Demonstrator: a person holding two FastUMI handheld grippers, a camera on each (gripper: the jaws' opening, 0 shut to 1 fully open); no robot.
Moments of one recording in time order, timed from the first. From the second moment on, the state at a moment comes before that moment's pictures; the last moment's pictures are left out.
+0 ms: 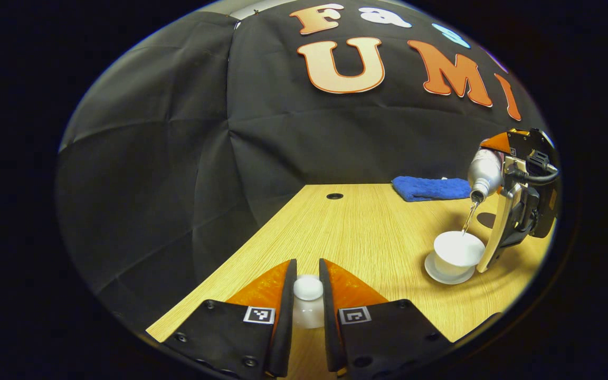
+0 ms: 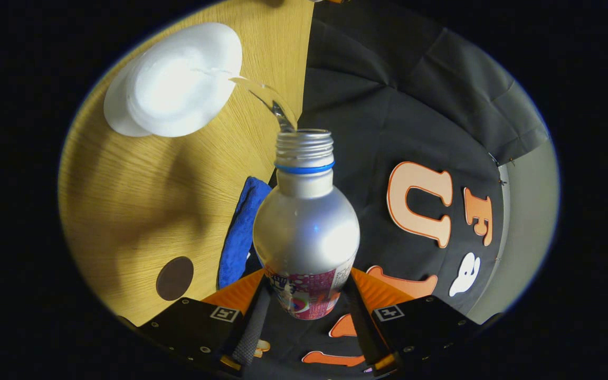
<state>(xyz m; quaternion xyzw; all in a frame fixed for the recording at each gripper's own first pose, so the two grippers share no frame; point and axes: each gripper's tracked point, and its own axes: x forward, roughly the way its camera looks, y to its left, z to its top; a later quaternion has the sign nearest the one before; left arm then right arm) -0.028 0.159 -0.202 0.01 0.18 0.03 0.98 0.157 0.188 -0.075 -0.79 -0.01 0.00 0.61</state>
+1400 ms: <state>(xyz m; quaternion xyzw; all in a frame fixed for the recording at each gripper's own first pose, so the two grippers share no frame) -0.029 0.158 -0.199 0.00 0.18 0.04 0.98 0.158 0.213 -0.061 -0.85 -0.07 -0.01 0.53</state>
